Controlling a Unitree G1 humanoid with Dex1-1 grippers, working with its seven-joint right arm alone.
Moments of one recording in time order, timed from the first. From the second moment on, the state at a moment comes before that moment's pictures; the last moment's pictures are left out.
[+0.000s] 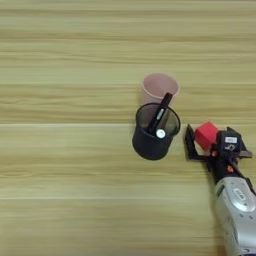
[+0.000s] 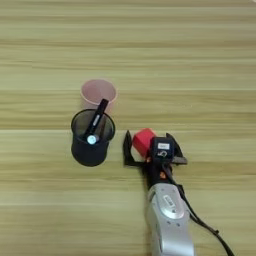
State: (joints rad) arm 0.12 -0.10 -0.15 0.16 0.08 -0.18 0.07
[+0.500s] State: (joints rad) arm 0.12 -0.10 -0.14 0.16 0.08 -0.18 0.07
